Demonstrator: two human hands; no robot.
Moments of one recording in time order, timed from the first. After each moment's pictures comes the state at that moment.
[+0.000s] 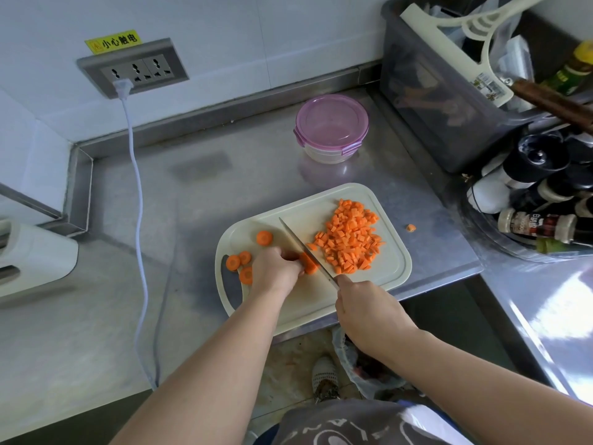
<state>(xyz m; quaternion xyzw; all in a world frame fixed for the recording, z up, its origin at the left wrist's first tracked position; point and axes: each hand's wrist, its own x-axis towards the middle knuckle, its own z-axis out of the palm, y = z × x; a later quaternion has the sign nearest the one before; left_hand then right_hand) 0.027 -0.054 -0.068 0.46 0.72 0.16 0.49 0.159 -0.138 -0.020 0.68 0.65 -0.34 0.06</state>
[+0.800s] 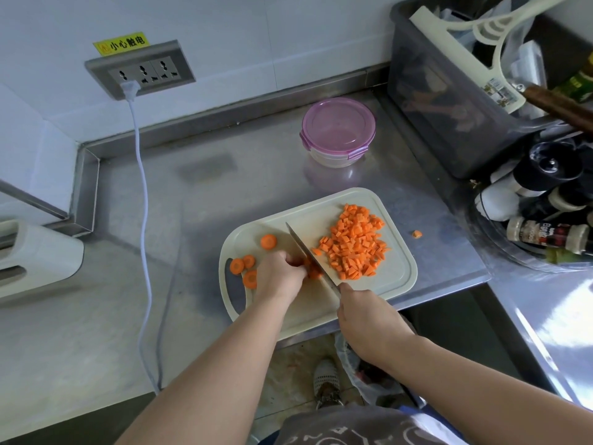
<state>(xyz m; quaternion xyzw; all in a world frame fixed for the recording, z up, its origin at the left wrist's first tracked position) 0.028 -0.055 -0.069 0.48 0.73 0.15 0.46 0.156 -0.134 -0.034 0.69 0.61 -0.37 0.08</state>
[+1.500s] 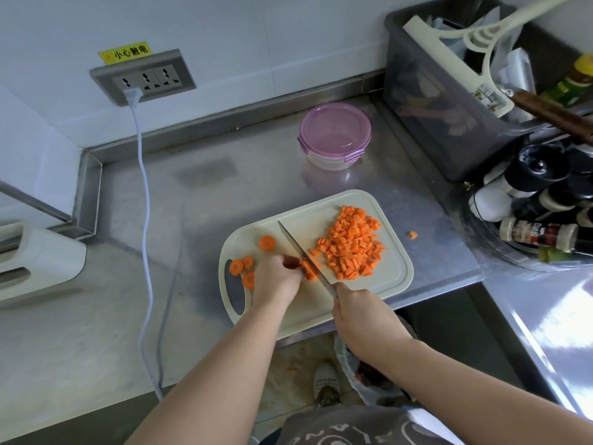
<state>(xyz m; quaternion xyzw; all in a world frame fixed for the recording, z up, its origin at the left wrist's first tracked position) 0.028 -0.062 -0.057 0.48 0.73 0.16 0.47 0.154 -0.138 -0.034 0.69 0.63 -0.34 0.02</state>
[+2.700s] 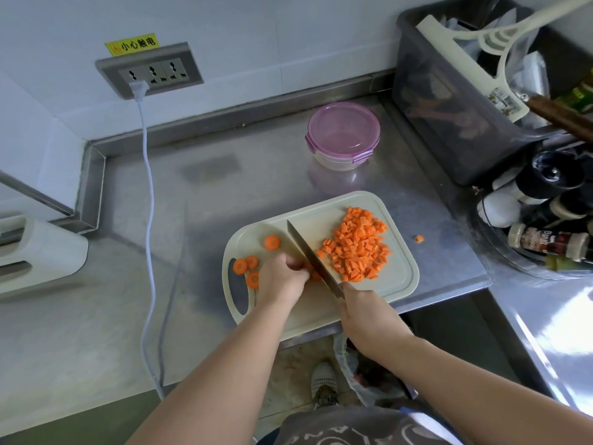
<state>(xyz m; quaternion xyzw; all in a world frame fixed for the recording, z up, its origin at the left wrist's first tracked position) 0.025 -0.061 -0.064 0.46 0.73 0.17 0.47 0.155 -0.132 -0.036 0.71 0.60 -0.37 0.03</state>
